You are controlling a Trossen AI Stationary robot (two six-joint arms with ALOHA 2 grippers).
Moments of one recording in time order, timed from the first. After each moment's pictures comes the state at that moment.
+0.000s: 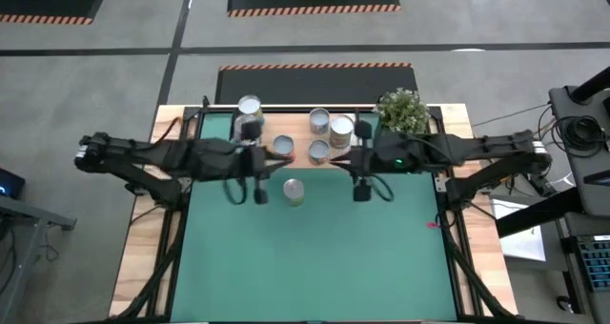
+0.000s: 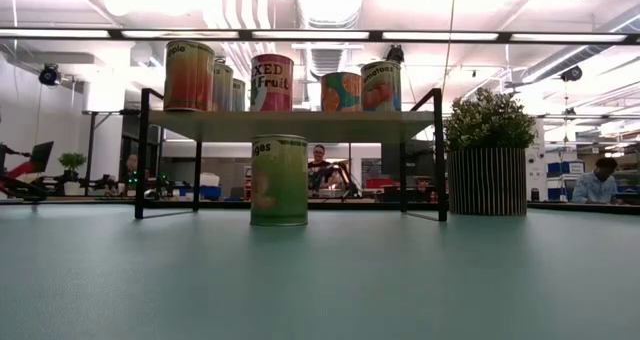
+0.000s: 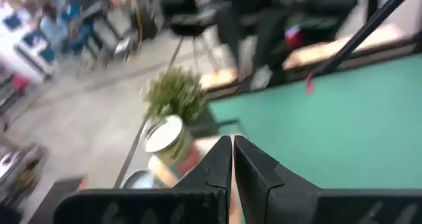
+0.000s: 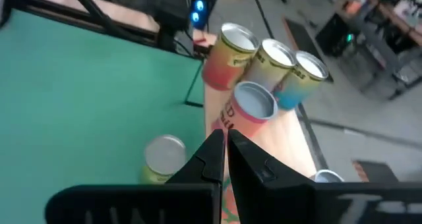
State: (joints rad) left arm -0.16 1.25 1.32 -0.40 -0.42 0.25; right arm 0.09 1.29 1.32 -0.46 0.24 -0.26
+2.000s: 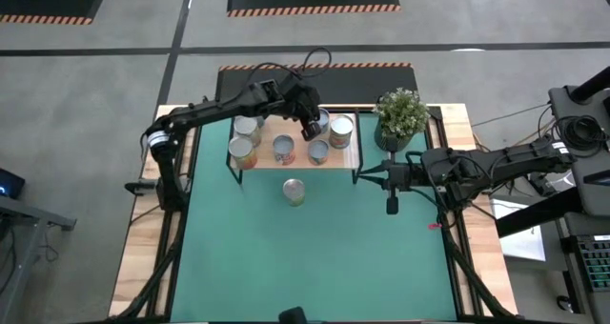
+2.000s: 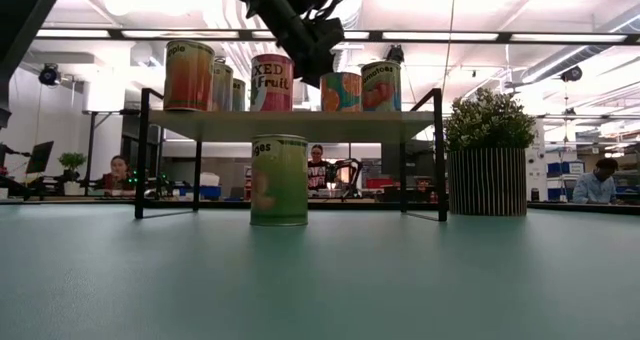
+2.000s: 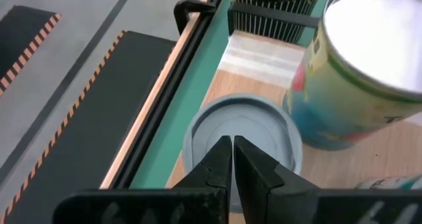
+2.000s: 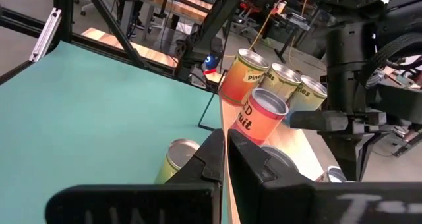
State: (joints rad) left arm 0.43 1.87 1.75 -0.64 -0.04 0.11; right arm 0.18 0.91 0.81 -0.10 0.23 -0.33
